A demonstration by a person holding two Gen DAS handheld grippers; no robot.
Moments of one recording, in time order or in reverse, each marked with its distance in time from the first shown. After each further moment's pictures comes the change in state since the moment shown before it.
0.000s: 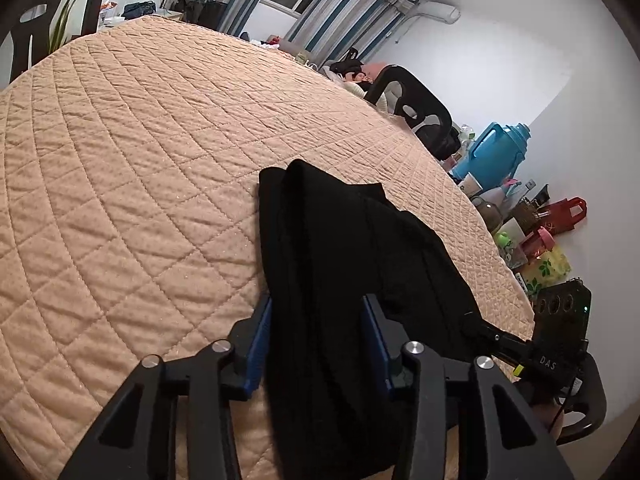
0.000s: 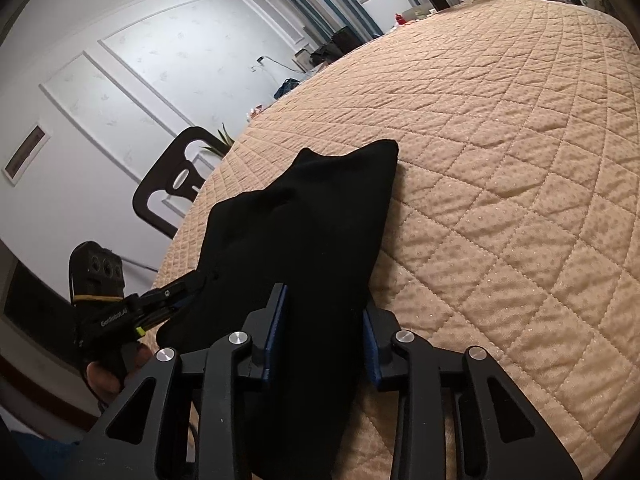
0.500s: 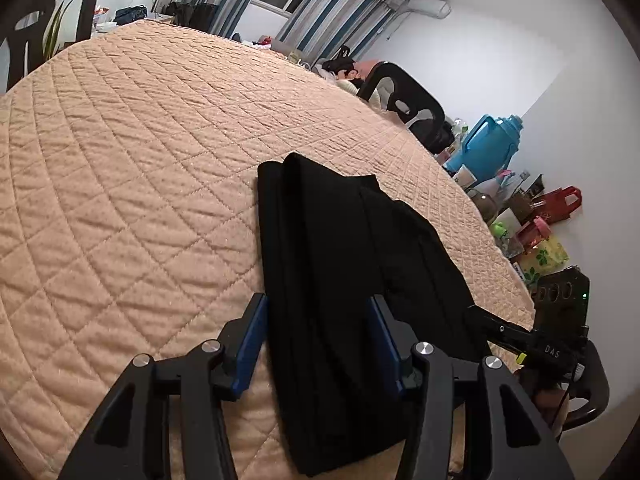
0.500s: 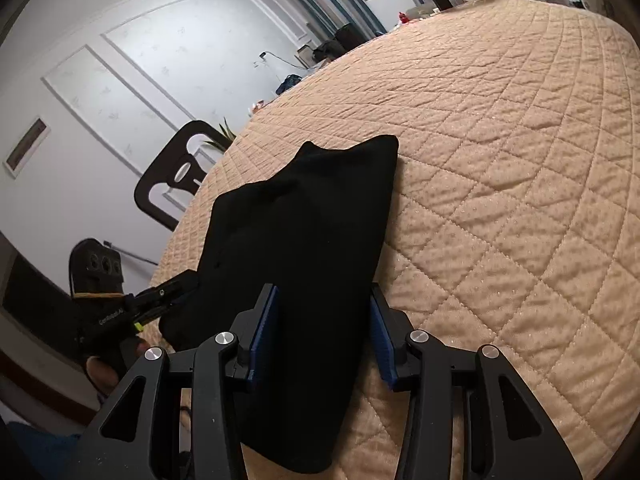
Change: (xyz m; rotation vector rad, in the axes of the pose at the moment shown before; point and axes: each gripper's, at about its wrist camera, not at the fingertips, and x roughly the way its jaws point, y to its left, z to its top) left arm -0.007 -0.001 -0.006 0.035 0.007 -0.013; right arm -0.006 0.002 -0.004 -0.016 0.017 0.000
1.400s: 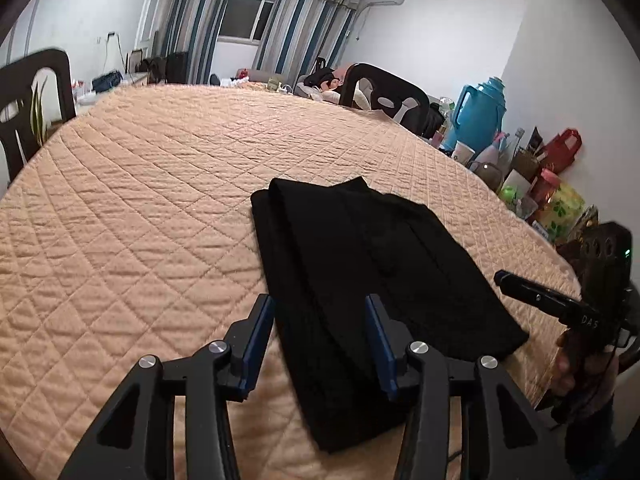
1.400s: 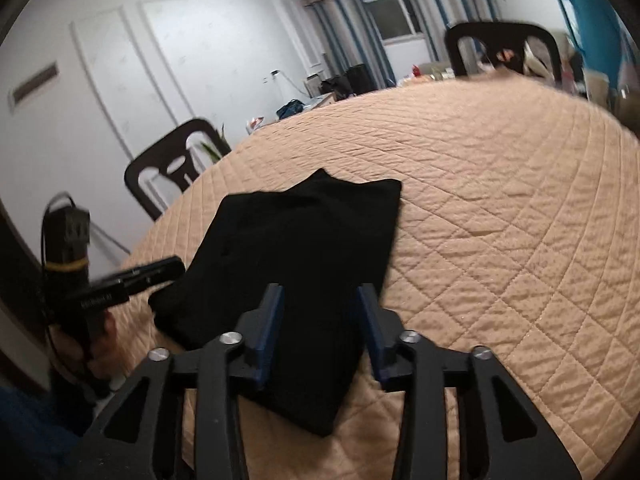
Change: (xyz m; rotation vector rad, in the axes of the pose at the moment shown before) left arm -0.019 -0.020 -0.005 0.227 -0.067 0.101; right arm -0.026 0.028 -0.015 -0.193 -0.128 -0.133
